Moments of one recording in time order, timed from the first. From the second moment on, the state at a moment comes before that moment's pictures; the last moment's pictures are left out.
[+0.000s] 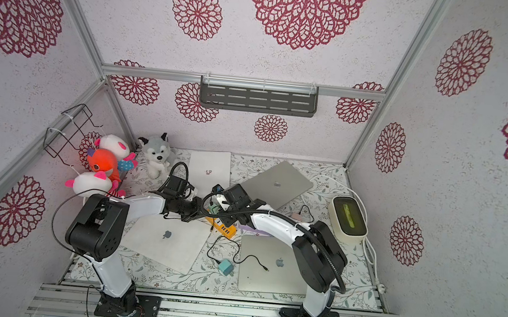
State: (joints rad) left arm -0.28 1.80 0.97 -0.22 0.56 -0.72; right arm 0.81 1.76 1.26 -0.36 -0.02 -0.05
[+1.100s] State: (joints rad) left arm -0.28 1.75 0.98 -0.34 0.51 -0.73; right arm 0.52 1.72 1.19 -0.30 -0.20 0.00
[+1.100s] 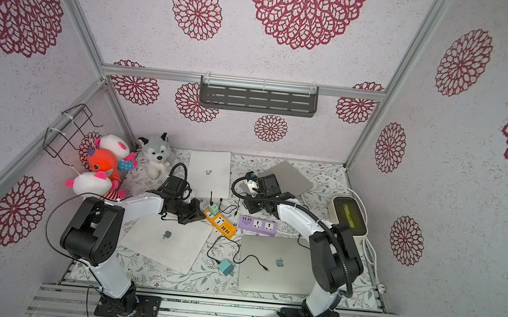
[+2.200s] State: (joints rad) left arm -0.28 1.74 0.98 -0.37 0.50 -0.72; right arm 0.42 1.86 1.05 0.00 -0.44 0.29
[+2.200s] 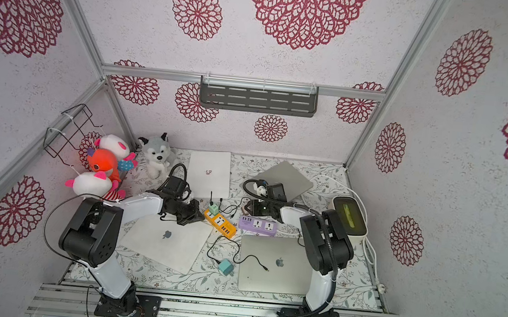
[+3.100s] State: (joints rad) left arm -0.27 1.67 1.03 -0.48 0.45 -0.70; right arm 0.42 1.68 1.06 -0.22 -0.16 0.34
